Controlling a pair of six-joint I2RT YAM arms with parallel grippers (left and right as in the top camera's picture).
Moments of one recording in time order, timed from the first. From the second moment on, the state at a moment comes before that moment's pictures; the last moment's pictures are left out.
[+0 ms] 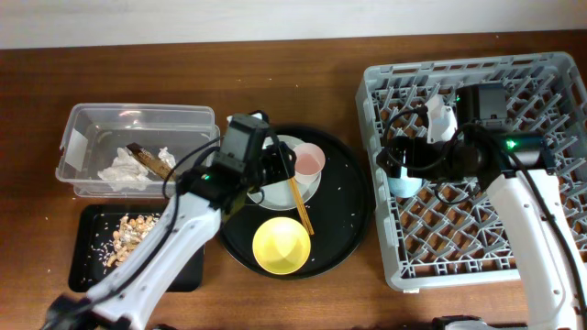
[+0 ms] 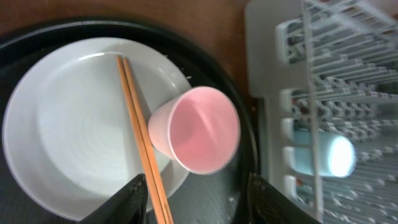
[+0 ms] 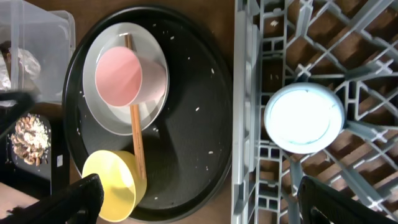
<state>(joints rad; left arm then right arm) -0.48 1.48 1.08 -0.43 0.14 -0.70 0.02 1.40 1.31 -1.07 -0.40 0.13</state>
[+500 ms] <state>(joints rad) -0.51 1.73 1.08 -0.30 0.13 -0.72 0.02 1.40 1.31 -1.07 -0.40 0.13</state>
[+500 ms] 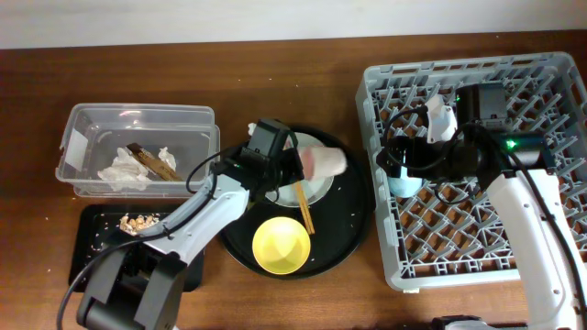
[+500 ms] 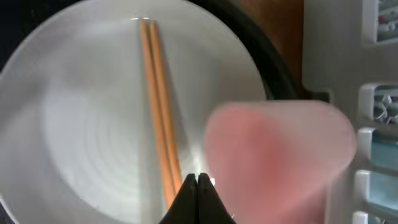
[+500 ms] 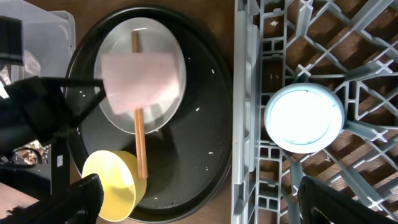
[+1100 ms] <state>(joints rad) -0.38 1.81 1.08 -0.03 0.49 -0.50 0.02 1.40 1.31 -1.07 -0.40 0.13</state>
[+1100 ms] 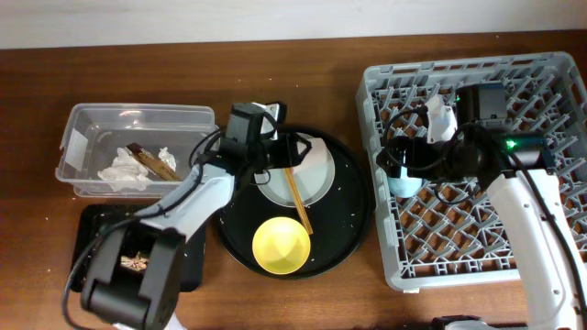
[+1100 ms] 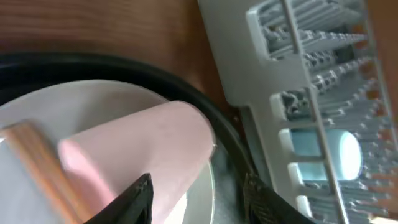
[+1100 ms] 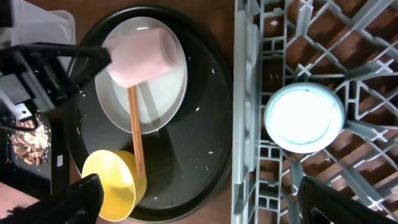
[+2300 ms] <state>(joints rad) -0.40 1.84 1.08 0.02 0.42 -0.44 0.02 1.40 1.31 -1.07 -0.40 0.13</state>
